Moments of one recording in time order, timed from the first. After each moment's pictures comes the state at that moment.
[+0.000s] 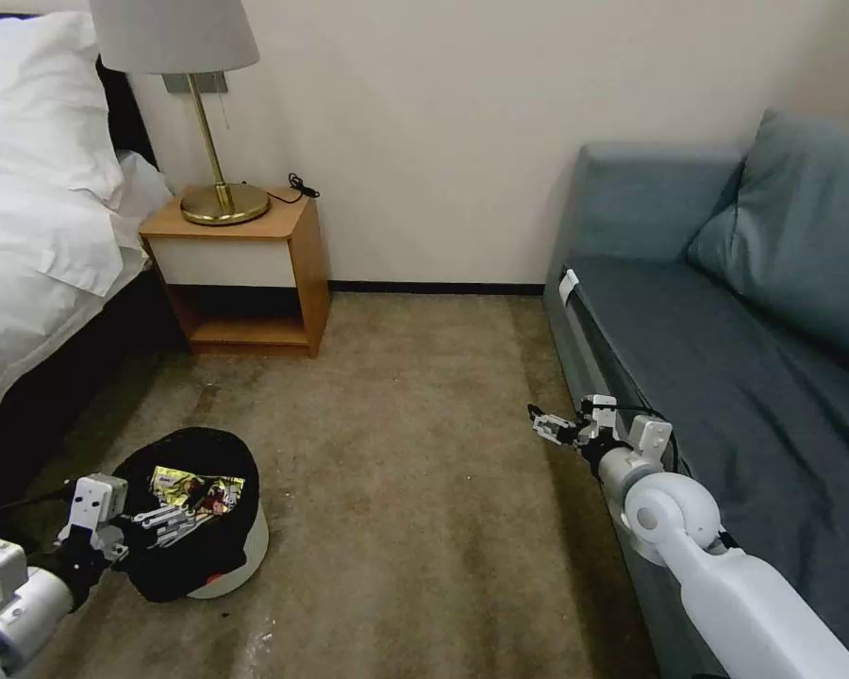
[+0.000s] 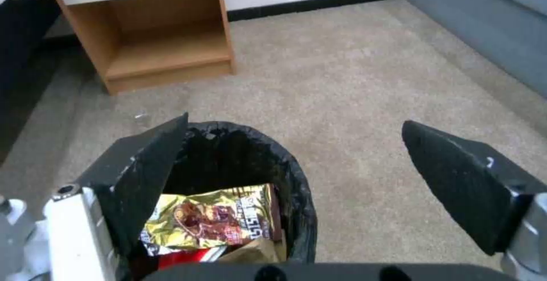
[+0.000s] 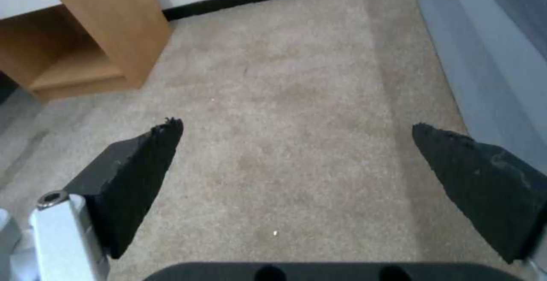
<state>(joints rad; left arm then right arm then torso) 1.97 -0.90 -1.07 -2.21 -0.69 0.24 0.19 -1.09 0.99 0.27 1.82 0.93 -0.41 0.28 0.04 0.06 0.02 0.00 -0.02</state>
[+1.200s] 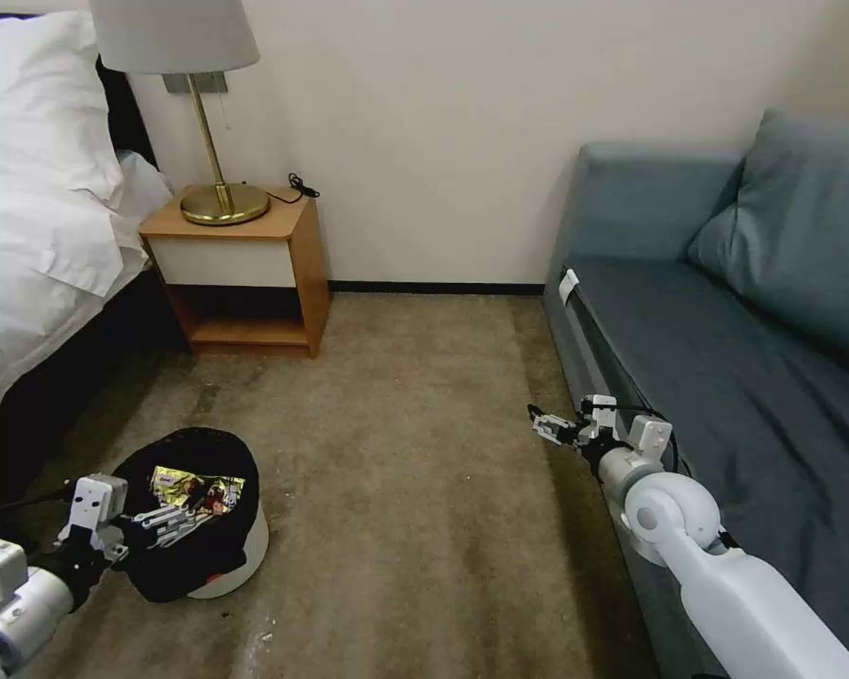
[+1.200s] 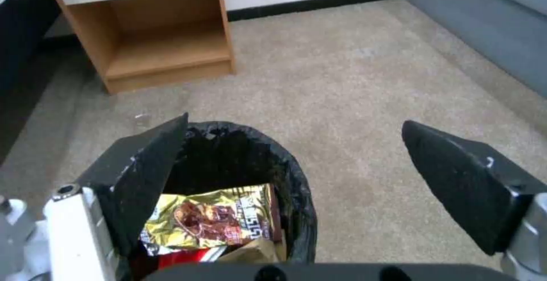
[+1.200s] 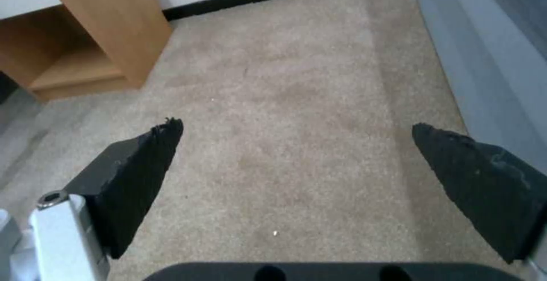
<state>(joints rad) 1.97 -0.90 -1.07 -2.21 -0.69 0.24 0.19 -1.09 0.99 0.27 1.82 0.93 -0.41 0.28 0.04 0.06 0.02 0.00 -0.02</state>
